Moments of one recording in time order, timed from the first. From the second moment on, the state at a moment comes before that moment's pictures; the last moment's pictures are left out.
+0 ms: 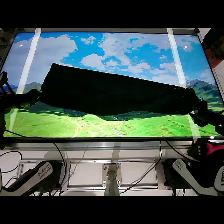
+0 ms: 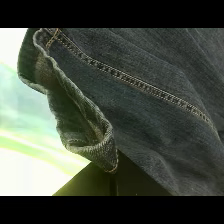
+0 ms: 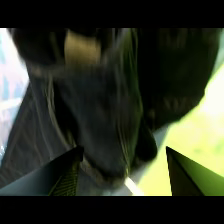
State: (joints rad) left arm 0.46 -1.11 0.86 0.94 -0.90 -1.19; right arm -0.84 -1.03 0.61 -0.72 0.94 1.39
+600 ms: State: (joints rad) left arm 0.51 -1.09 0.87 0.93 -0.97 -1.19; right arm -0.77 -1.13 0.75 -0.67 1.02 1.30
